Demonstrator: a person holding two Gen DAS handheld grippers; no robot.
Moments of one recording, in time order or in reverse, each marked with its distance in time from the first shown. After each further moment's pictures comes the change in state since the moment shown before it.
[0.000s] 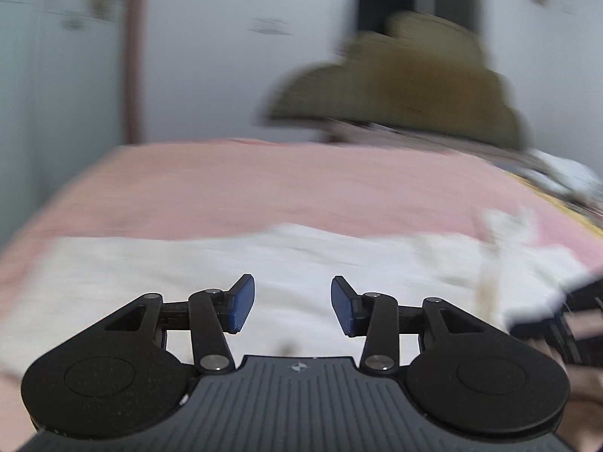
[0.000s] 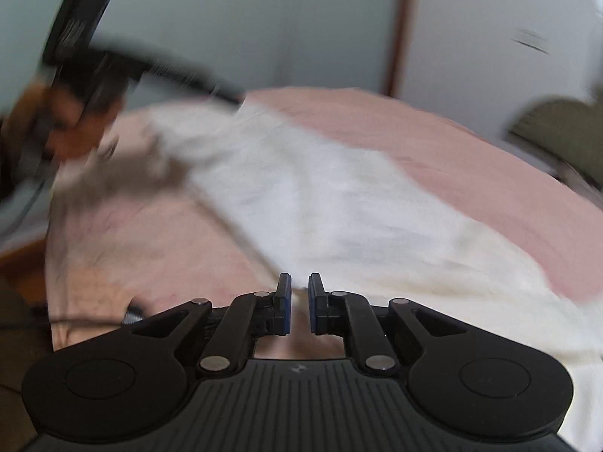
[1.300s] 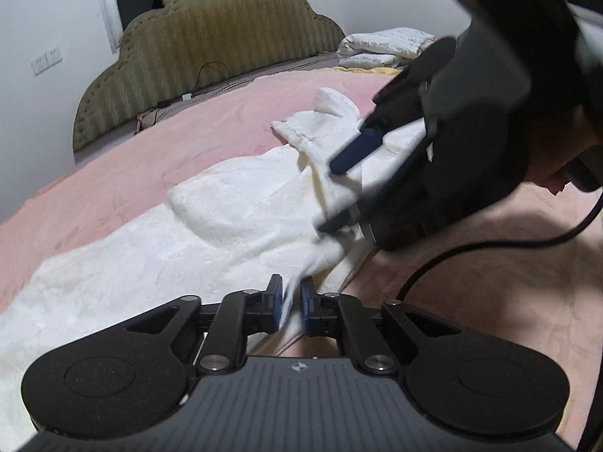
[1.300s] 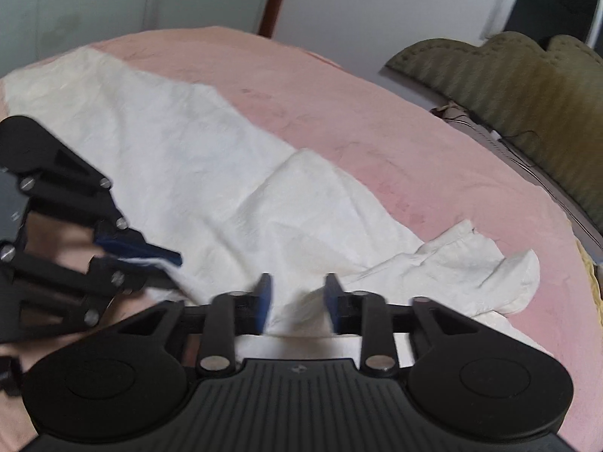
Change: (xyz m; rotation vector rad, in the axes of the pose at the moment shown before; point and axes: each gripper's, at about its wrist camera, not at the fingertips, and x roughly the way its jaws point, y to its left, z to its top) left arm 0.063 -0.156 -0.065 0.546 0.075 -0.303; right arm 0.023 -0.028 -0.002 -0.056 0.255 -0.340
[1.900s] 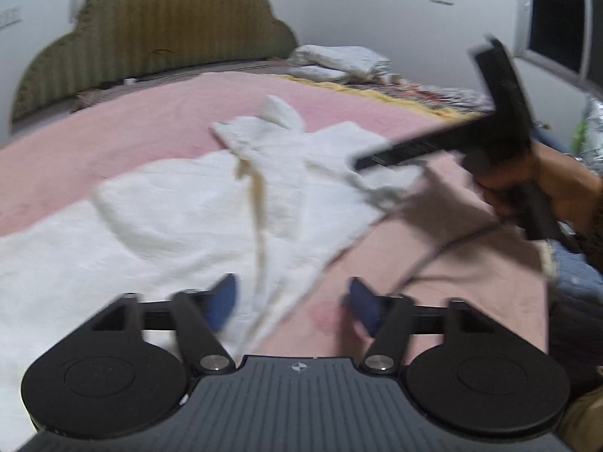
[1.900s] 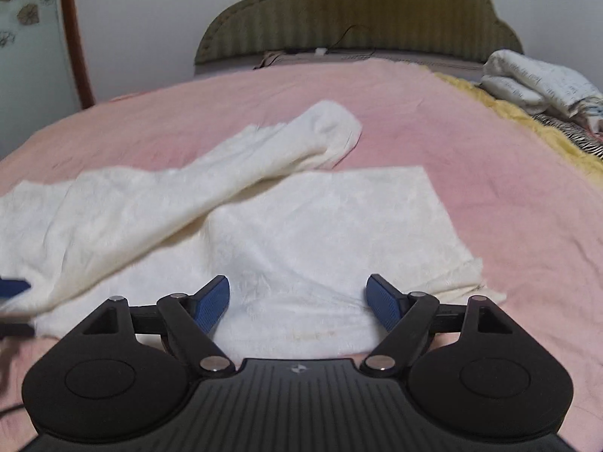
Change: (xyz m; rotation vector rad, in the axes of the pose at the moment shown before) left arm 0.026 0.019 0.008 -0.122 -0.035 -0.297; right arm -0.021 -0.127 -0.097 0.649 -0.054 -0.252
